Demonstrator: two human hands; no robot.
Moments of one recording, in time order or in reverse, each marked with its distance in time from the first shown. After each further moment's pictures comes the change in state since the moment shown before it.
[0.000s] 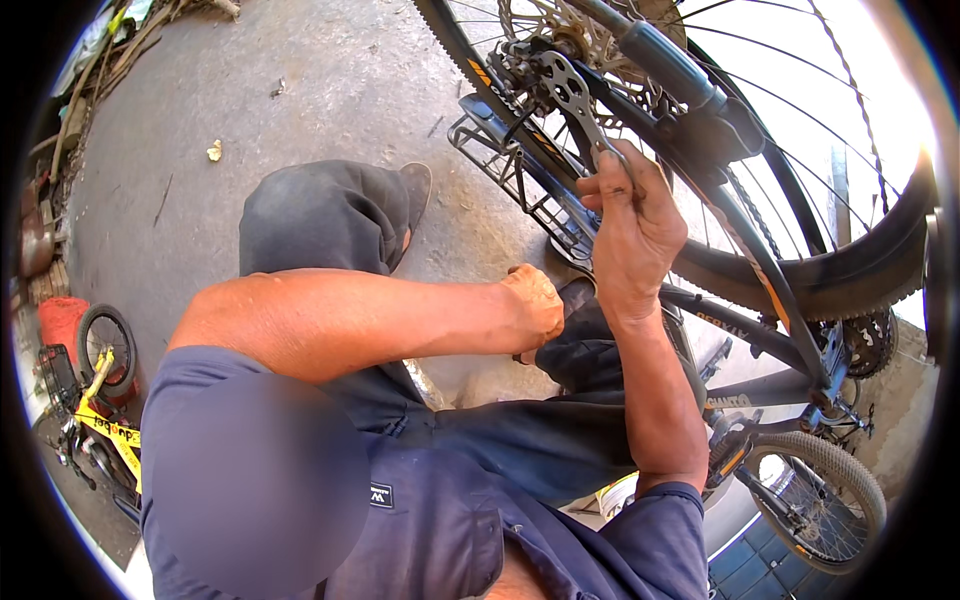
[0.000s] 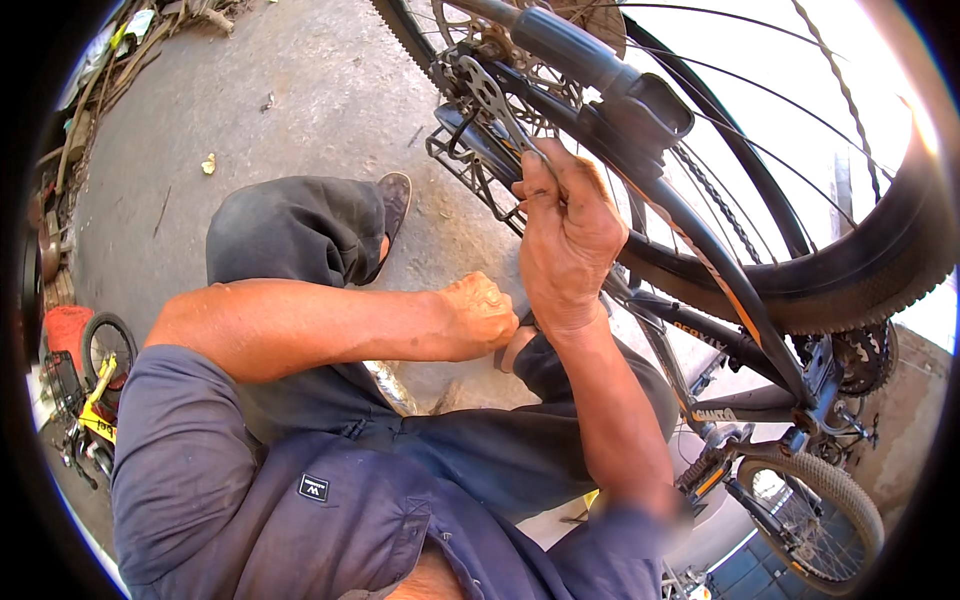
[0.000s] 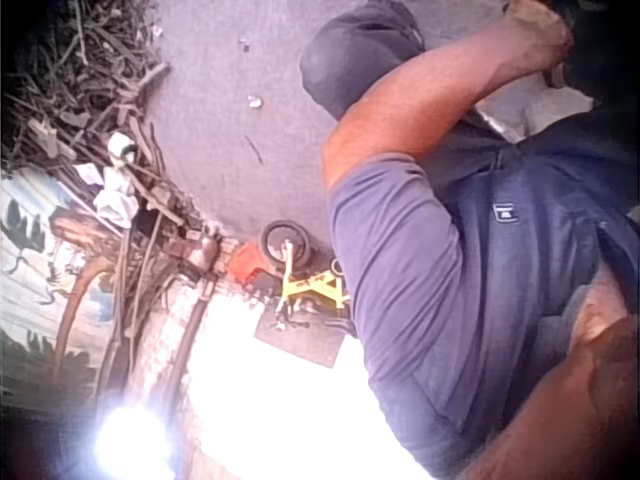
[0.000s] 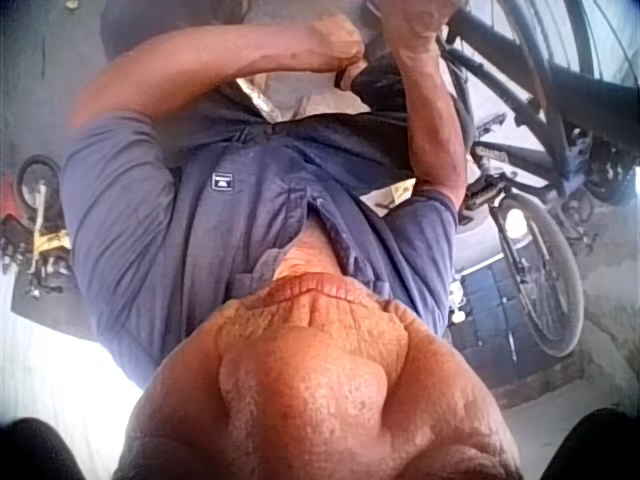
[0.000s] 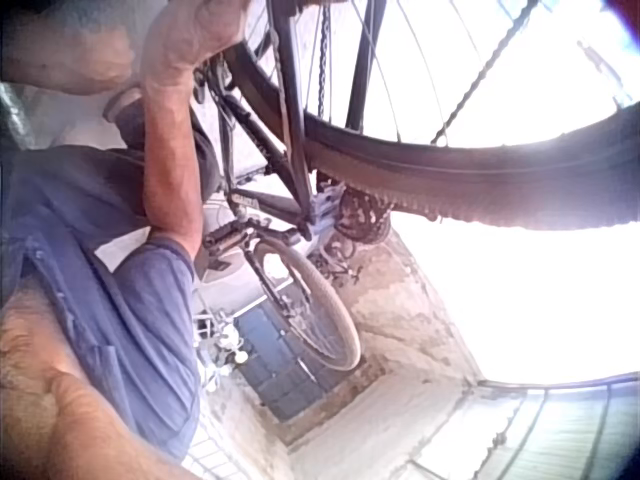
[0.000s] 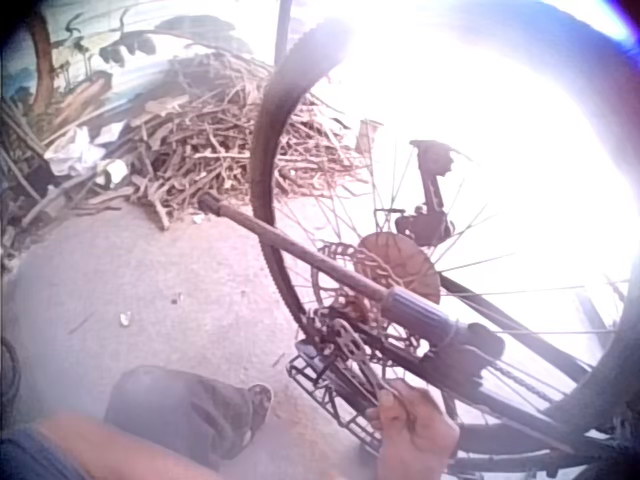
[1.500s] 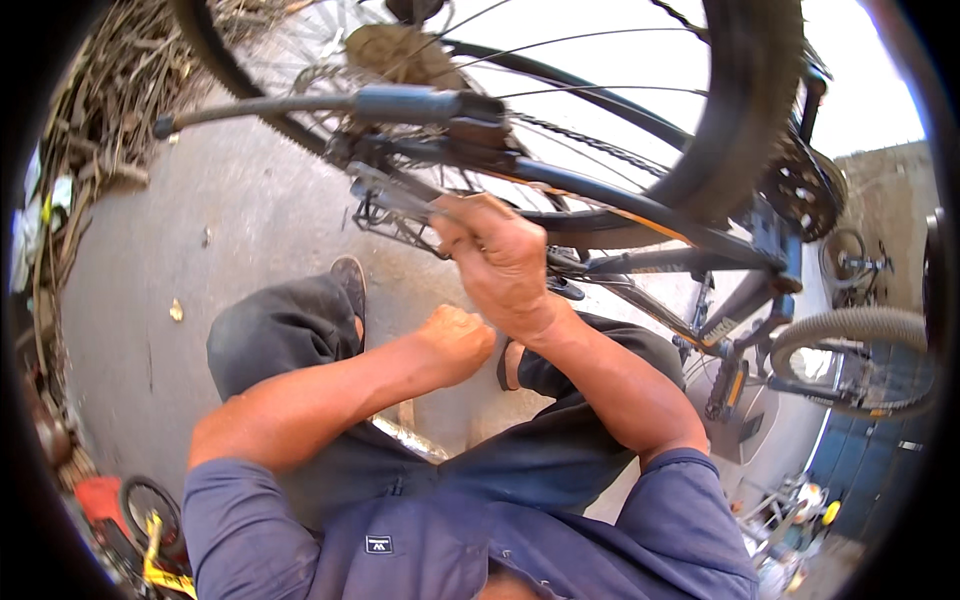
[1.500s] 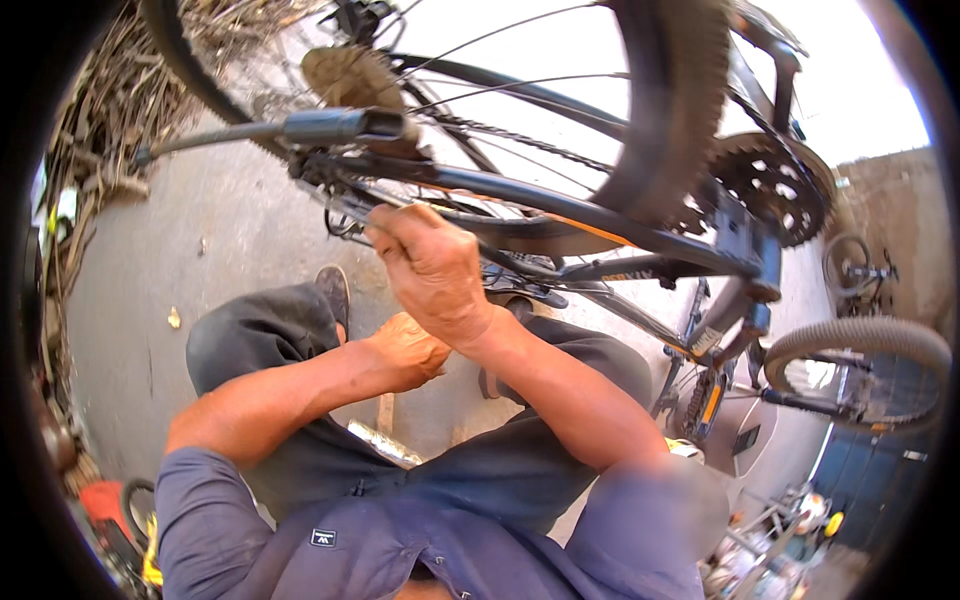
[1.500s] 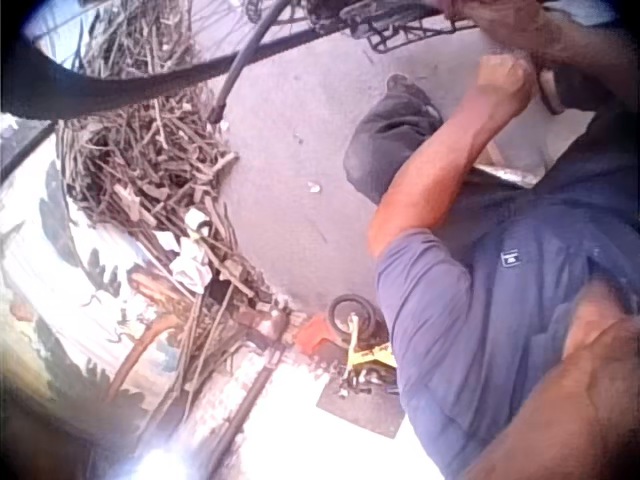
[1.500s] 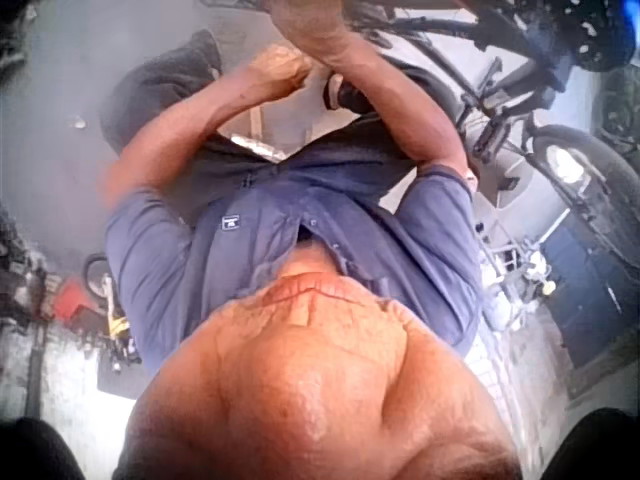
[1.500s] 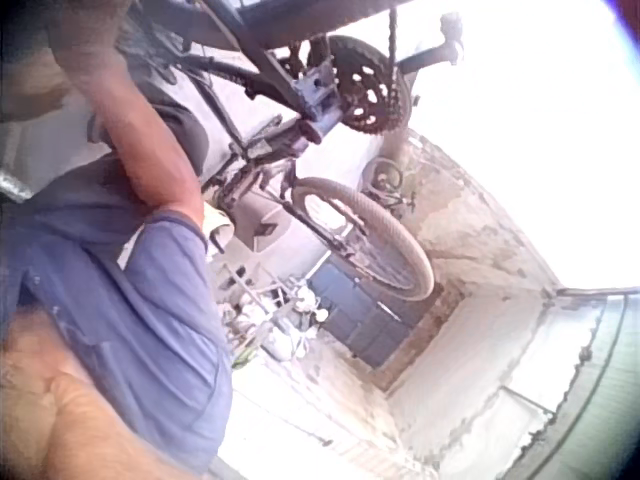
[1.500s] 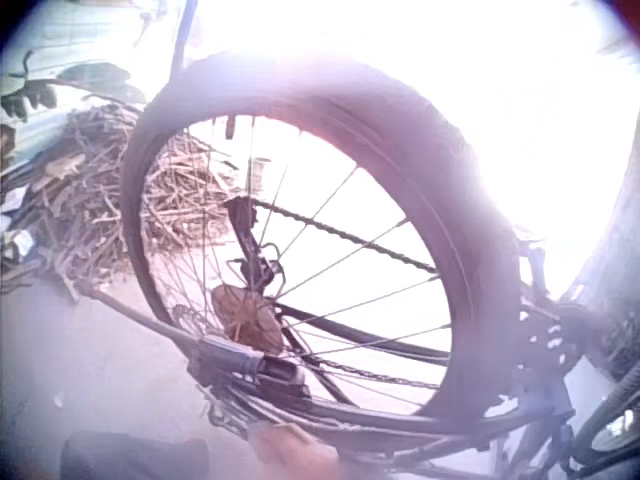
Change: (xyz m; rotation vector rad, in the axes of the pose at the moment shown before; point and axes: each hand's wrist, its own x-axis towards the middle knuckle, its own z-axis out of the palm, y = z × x) left_hand 0.011 -0.006 0.001 -0.020 0.022 -0.043; right_hand -0.007 -0.006 -0.016 -0.181 -0.006 -0.172
